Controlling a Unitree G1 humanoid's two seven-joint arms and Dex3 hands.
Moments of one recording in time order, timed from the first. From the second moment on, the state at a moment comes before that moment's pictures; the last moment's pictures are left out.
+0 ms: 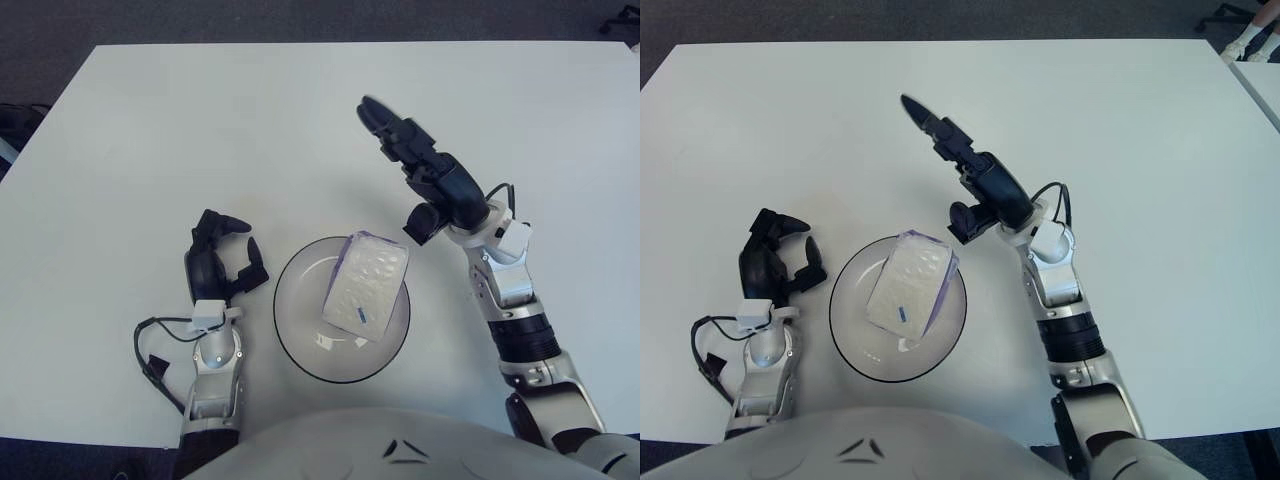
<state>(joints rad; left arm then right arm) 0.25 -0.07 0.06 -0.03 0.15 -0.26 0.28 -0.14 -0.20 0.10 -0.20 0.24 -0.53 0.51</state>
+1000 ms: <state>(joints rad) 0.23 -0.06 0.08 0.00 0.10 -0.31 0.26 -0.03 0.11 -0.17 0.07 0.21 -0.59 0.09</state>
